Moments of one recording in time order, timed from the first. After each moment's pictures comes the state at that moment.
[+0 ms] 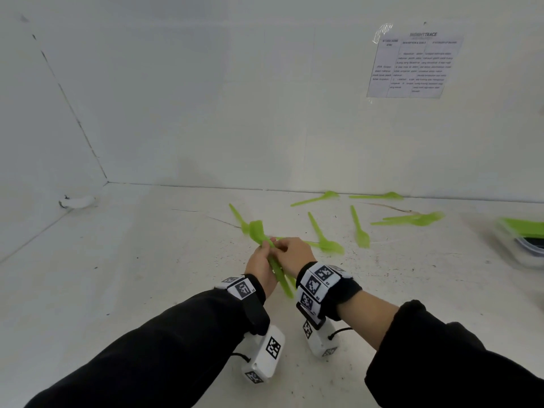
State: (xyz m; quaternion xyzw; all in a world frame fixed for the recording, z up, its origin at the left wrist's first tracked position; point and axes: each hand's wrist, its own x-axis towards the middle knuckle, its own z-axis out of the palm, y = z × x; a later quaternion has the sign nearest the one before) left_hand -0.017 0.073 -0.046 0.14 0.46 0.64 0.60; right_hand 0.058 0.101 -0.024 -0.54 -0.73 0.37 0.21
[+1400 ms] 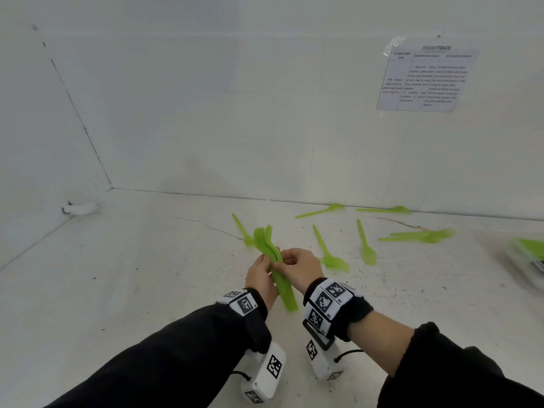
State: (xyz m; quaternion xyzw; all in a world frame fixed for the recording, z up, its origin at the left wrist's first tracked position) left_hand -0.021 0.082 -0.045 0.12 0.48 0.64 0.59; right_hand 0.058 0.121 -0.040 -0.54 -0.65 0.43 0.30
